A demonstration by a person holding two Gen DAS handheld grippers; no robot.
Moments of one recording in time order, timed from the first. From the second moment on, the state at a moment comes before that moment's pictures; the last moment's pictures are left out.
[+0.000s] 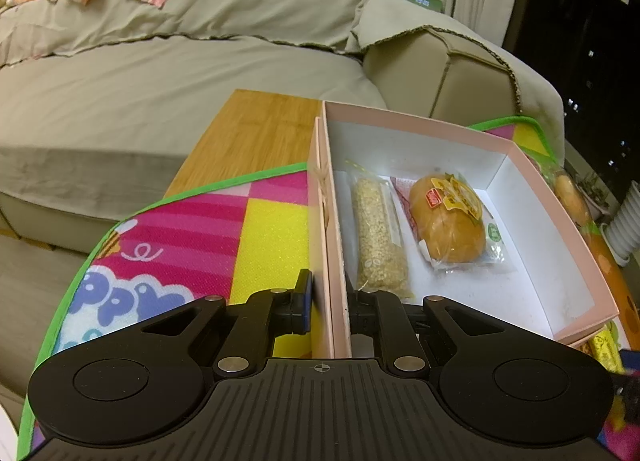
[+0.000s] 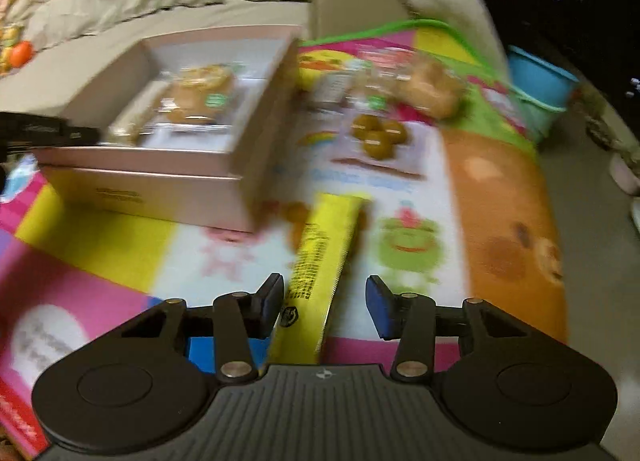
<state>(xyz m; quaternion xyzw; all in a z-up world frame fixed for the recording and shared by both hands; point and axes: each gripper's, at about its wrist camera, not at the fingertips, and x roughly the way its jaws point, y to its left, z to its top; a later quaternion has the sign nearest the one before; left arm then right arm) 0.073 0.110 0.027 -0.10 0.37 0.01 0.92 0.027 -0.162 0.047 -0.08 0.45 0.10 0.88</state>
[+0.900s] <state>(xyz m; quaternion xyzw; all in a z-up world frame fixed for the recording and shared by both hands) 0.071 0.114 0.029 -0.11 0.37 0.01 0.92 0.012 -0.153 0.177 0.06 0.36 0.24 0.90</state>
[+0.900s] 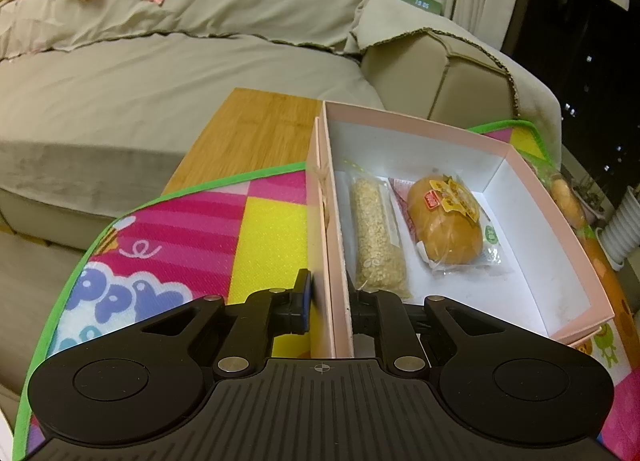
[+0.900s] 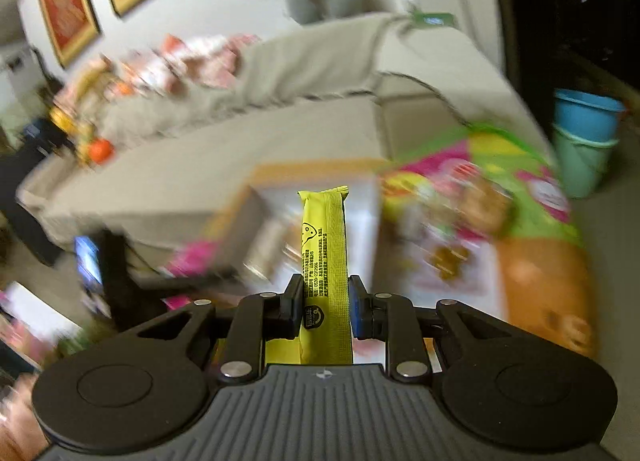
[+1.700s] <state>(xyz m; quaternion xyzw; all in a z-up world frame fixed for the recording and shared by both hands) 0.068 0.116 0.028 -0.10 0.37 0.01 0.92 0.090 -0.167 0.110 0.08 0.38 0.14 0.91</state>
